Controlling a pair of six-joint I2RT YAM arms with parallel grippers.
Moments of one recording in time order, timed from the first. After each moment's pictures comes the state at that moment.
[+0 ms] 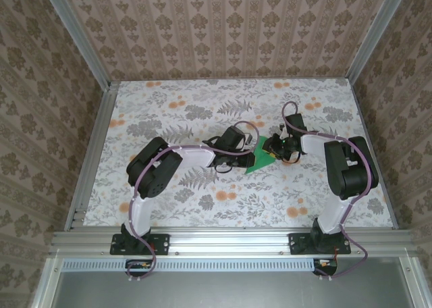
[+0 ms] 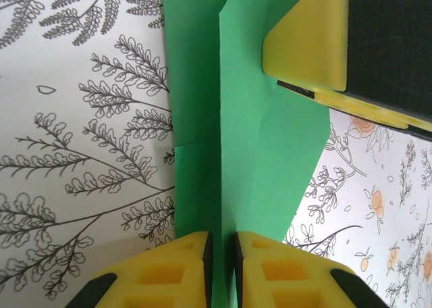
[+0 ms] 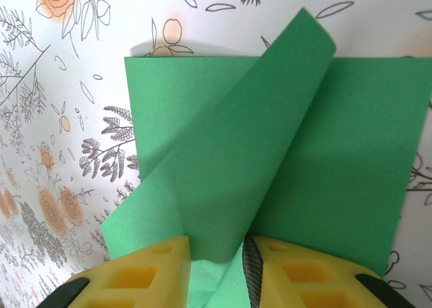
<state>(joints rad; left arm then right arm) -0.88 2.04 1.21 -0.02 0.34 -0.62 0.13 1.79 0.92 -0.24 -0.42 0.68</state>
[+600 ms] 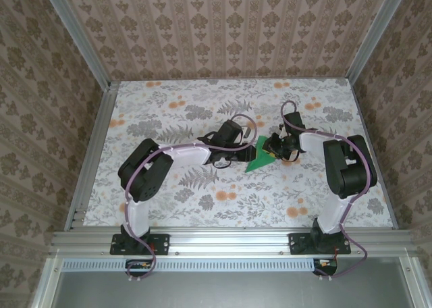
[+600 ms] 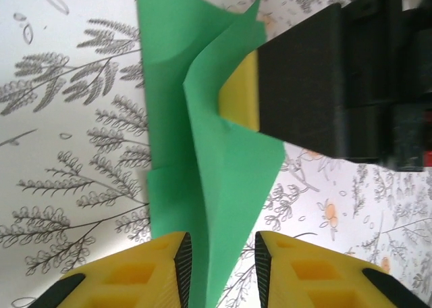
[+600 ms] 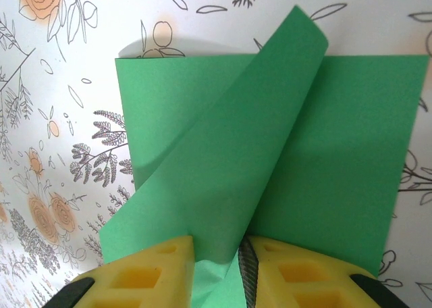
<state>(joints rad) -0.86 1.95 1.21 -0.02 0.32 -0.62 0.14 1.80 0.96 -0.29 -0.40 0.68</state>
